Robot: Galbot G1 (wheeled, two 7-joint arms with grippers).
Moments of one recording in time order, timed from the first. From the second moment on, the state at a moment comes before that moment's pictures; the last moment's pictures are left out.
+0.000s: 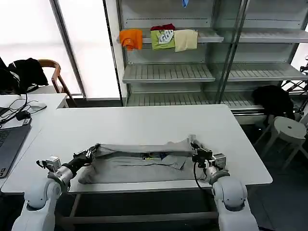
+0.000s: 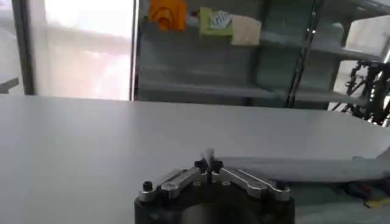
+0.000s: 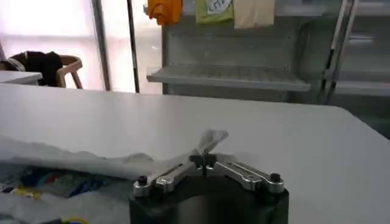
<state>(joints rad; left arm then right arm) 1.09 -1.18 -0.71 -1.68 -0.42 0.47 0.45 -1.09 1.47 0.53 1.88 0.00 -0.56 -0.26</state>
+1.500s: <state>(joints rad) 1.24 -1.29 -0.70 -1.79 -0.32 0.40 0.10 -1.13 1.46 0.67 1.99 0.08 -0.46 -0.17</state>
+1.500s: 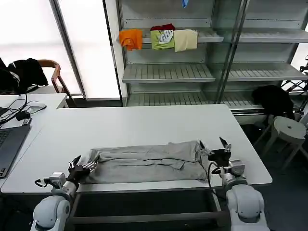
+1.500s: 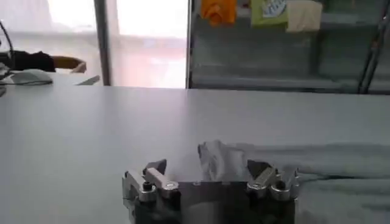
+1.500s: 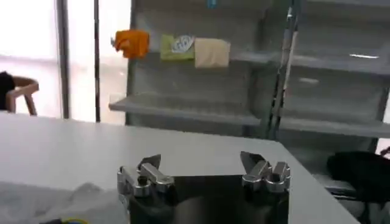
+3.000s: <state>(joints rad) 1.22 -1.24 -0.86 -1.88 -0.11 0.37 0.24 -1.13 1.43 0.77 2.01 0.26 -0.49 -0.11</state>
